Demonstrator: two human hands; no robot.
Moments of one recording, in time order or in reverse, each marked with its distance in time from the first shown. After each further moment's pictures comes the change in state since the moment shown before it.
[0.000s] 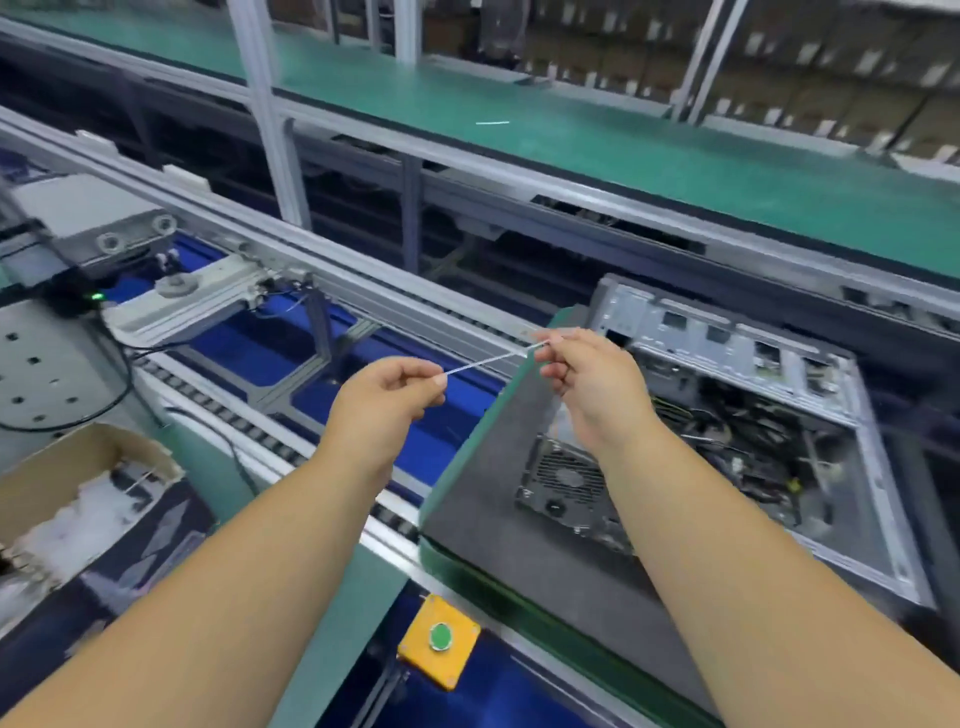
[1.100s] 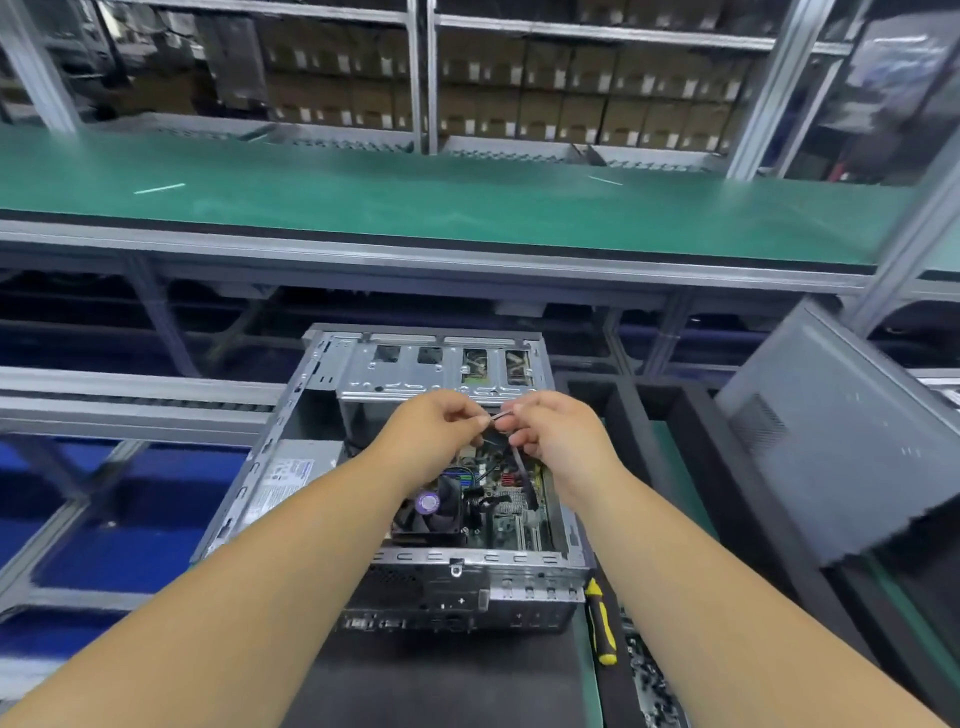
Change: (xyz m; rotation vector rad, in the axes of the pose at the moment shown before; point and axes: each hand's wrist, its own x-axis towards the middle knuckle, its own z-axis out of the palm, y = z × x) left_hand 0.005 0.023 0.344 0.523 -0.688 0.175; right_hand -0.024 -0.029 -0.285 -0.183 0.370 0.037
